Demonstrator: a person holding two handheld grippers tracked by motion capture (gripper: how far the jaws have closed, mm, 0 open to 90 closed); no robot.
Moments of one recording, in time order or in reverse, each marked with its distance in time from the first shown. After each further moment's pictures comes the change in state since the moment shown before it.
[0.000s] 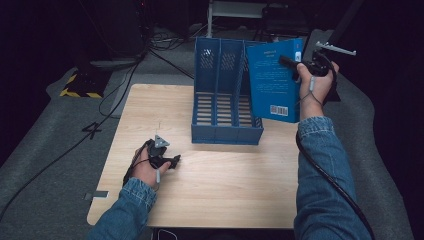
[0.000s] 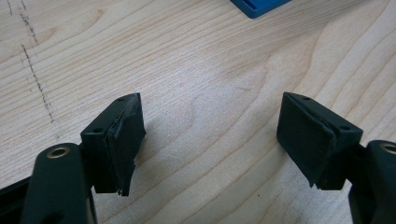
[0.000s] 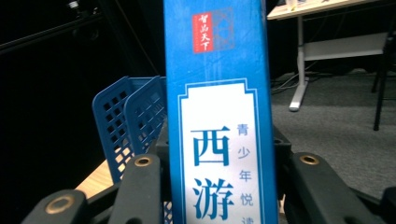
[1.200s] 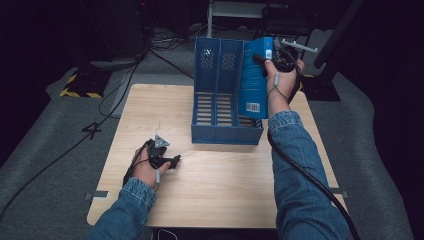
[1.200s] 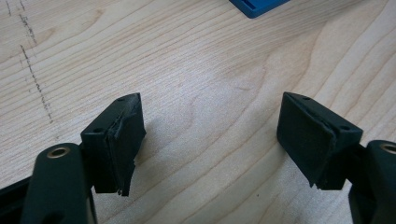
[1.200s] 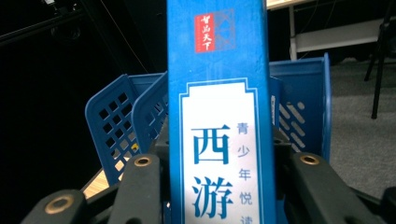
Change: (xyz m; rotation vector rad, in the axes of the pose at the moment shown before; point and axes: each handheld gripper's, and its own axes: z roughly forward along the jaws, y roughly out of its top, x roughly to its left) left arm 0.000 0.000 0.000 -0.001 -0.001 0.002; right arm 0.050 -0.016 0.069 0.014 -0.060 0.039
